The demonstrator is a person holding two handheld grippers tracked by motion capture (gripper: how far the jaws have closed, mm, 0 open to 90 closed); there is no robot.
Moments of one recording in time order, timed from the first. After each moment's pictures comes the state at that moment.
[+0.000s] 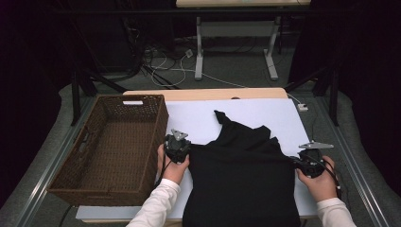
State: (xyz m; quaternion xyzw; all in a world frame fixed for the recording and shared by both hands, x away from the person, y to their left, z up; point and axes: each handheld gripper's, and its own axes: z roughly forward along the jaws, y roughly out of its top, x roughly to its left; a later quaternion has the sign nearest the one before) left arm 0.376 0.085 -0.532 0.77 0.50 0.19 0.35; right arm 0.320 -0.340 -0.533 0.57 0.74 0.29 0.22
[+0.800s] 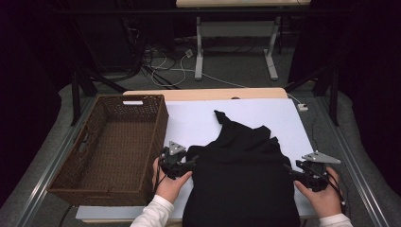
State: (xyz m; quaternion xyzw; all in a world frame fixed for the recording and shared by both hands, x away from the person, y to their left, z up) left arm 0.323 0.092 -0.525 0.78 0.46 0.15 0.40; right arm 0.277 -0.328 -0.525 0.55 0.72 0.34 0.25
